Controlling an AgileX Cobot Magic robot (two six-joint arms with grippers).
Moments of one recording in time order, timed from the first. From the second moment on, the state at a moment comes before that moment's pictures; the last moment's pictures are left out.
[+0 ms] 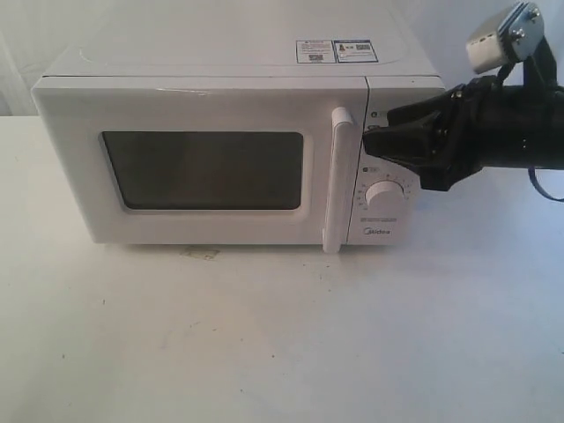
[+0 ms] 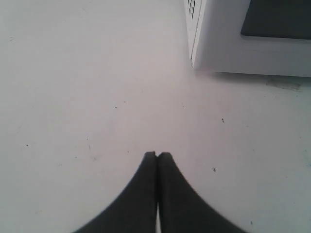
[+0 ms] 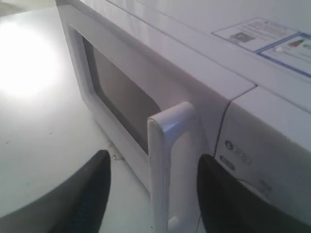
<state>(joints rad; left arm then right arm) 0.02 0.00 0.02 -0.23 0.44 0.16 -0.09 1.44 -0.84 1.54 0.90 -1.92</state>
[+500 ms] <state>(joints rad) 0.02 0.00 0.02 -0.23 0.44 0.16 0.02 1.58 -0.84 1.68 0.83 -2.10</state>
